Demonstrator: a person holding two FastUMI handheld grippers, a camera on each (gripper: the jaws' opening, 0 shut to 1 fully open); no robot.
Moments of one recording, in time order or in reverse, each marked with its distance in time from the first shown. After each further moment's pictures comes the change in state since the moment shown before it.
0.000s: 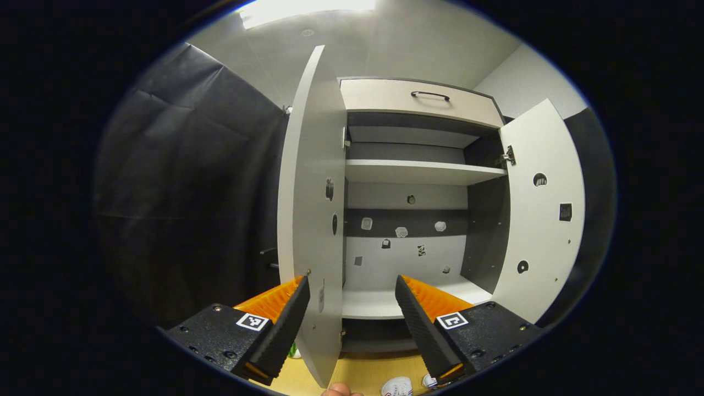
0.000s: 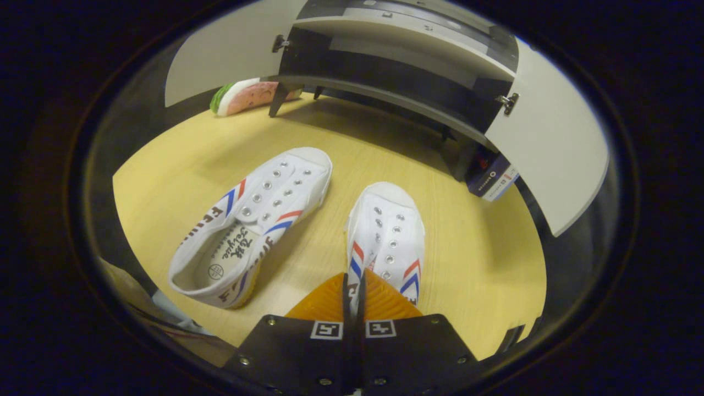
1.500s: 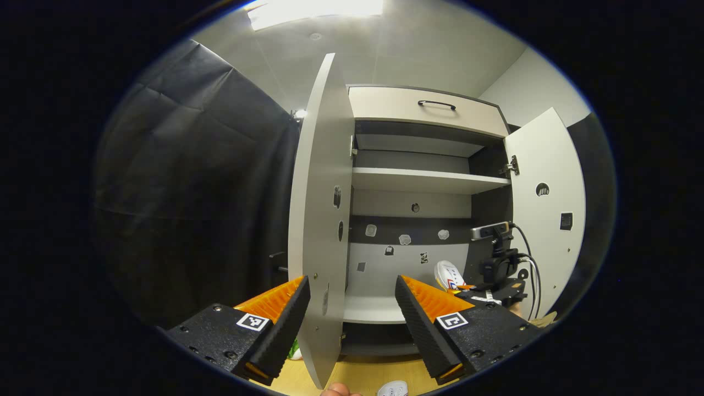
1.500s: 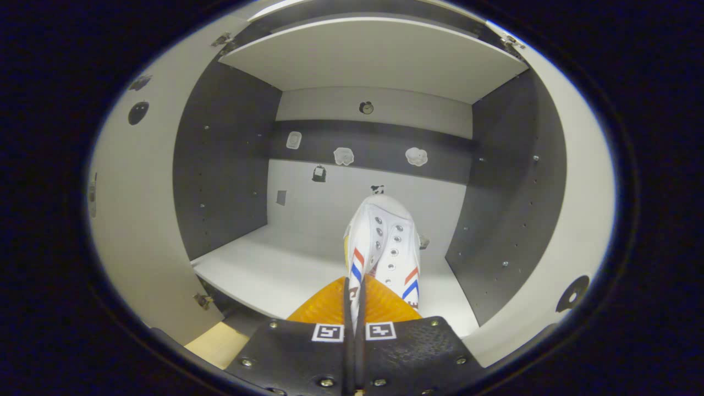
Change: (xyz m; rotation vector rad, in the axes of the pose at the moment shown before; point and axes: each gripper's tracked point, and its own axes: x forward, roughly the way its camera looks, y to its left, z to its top) left arm -0.005 0.005 0.007 -0.025 -0.034 0.026; right arm -0.060 -0.147 0.499 0.150 -0.619 -0.041
